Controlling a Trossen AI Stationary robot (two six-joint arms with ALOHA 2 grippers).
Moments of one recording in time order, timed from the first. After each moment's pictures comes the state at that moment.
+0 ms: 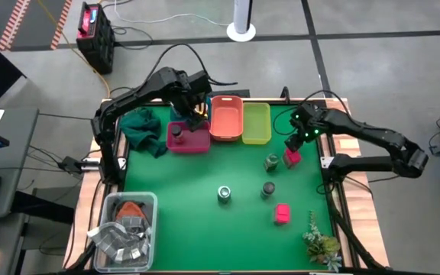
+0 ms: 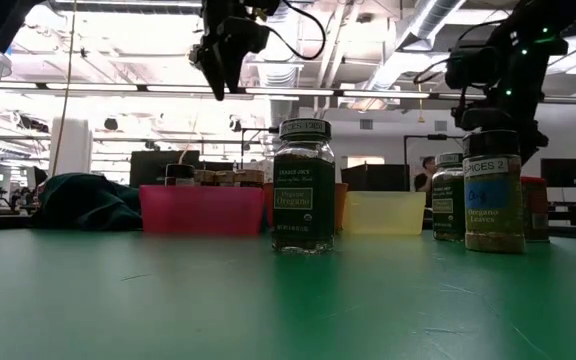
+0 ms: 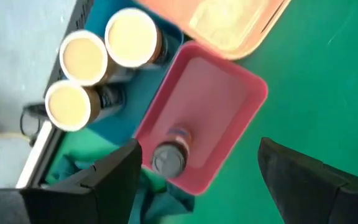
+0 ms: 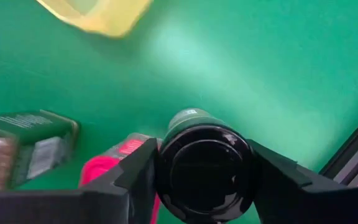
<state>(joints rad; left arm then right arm) 0.42 1.86 2.11 -1.54 -0.17 -0.08 -0.68 1.06 0.74 -0.93 0.02 0.26</state>
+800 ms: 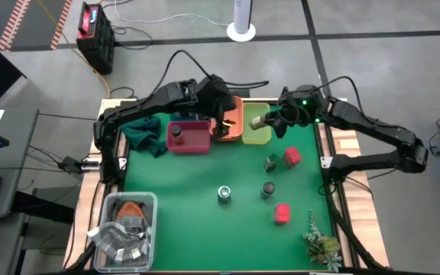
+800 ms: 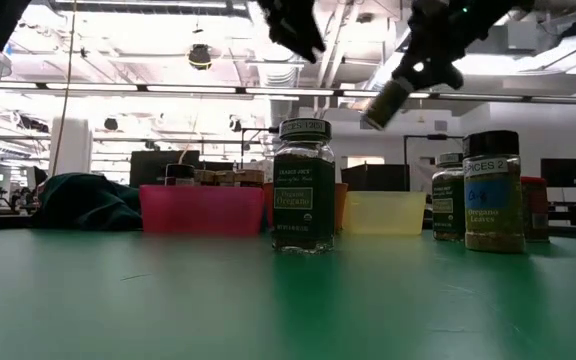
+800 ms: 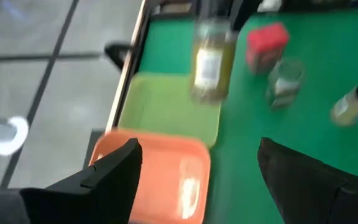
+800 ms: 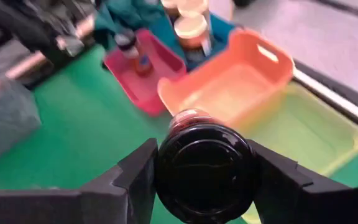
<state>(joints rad) 0.27 1.87 2.10 -0.93 -0.09 0.24 -0.49 1.05 1.03 -0.58 -0.11 0.27</state>
